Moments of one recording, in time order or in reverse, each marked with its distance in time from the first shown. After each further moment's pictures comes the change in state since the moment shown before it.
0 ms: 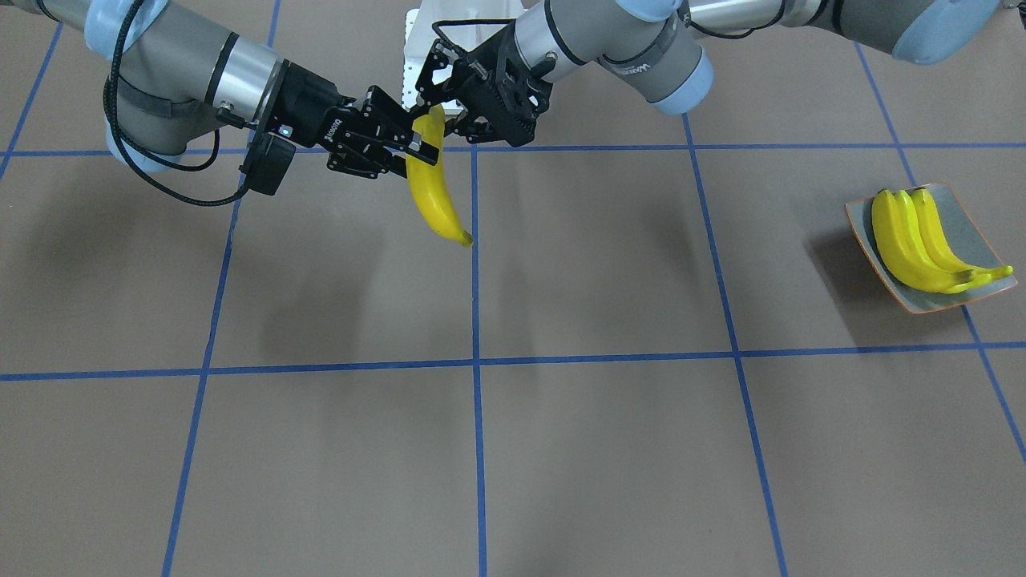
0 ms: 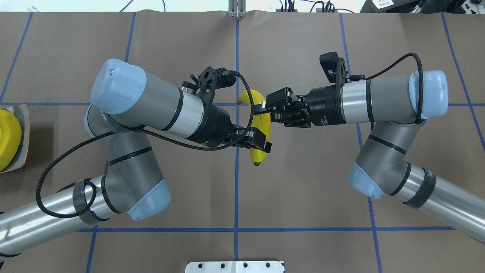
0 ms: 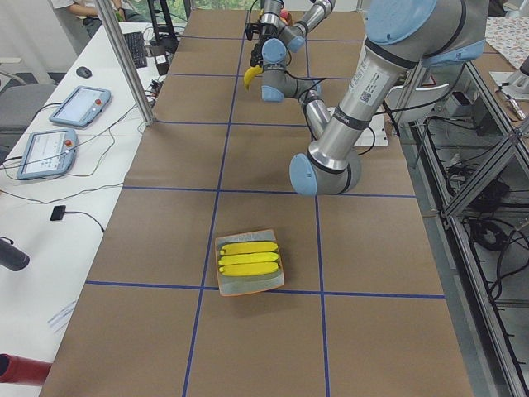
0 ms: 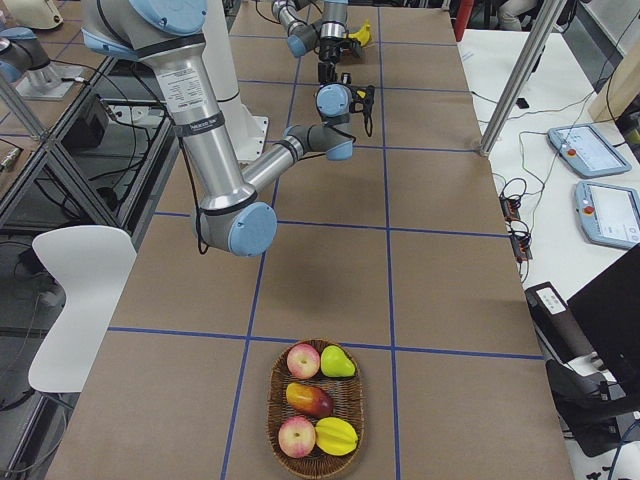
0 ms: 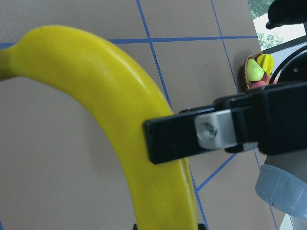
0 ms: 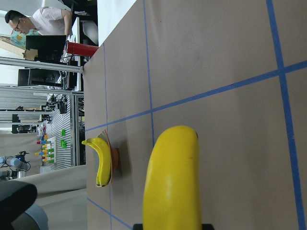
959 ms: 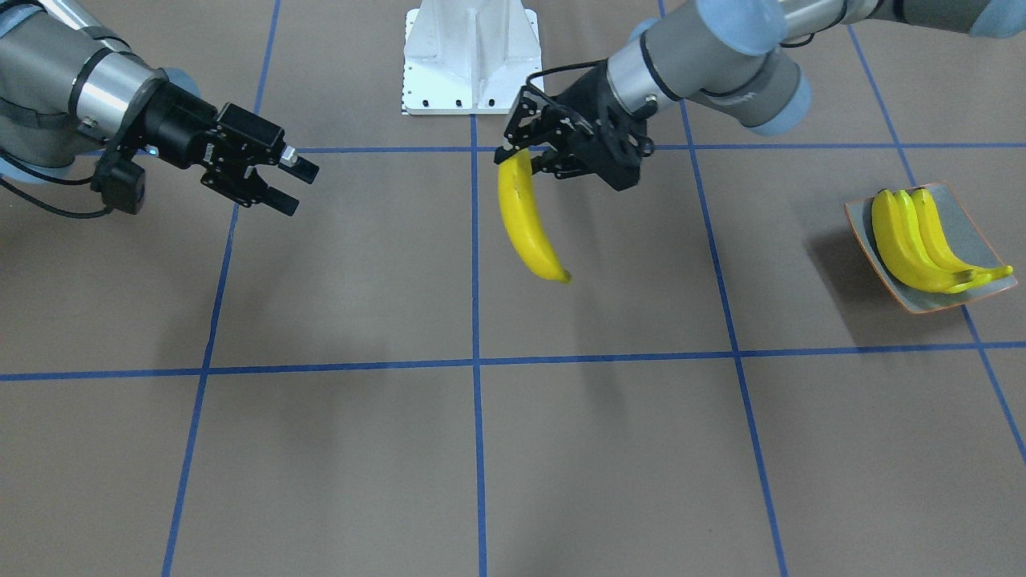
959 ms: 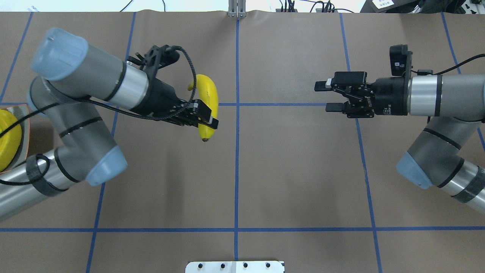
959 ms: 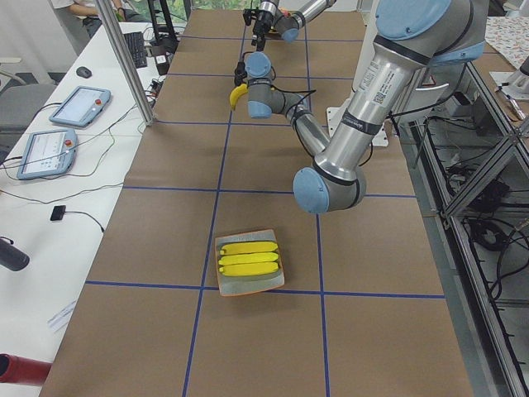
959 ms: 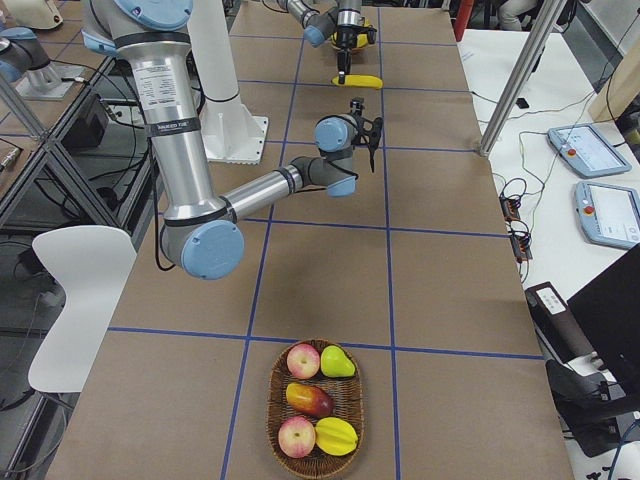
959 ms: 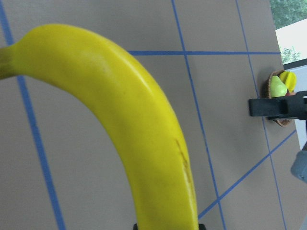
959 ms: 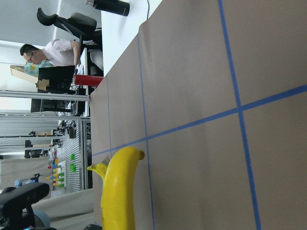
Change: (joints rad) left arm -0.223 0.168 -0.026 0.011 -0.188 -0.021; right arm 0.156 -0.217 -0.003 0.174 0.009 0.069
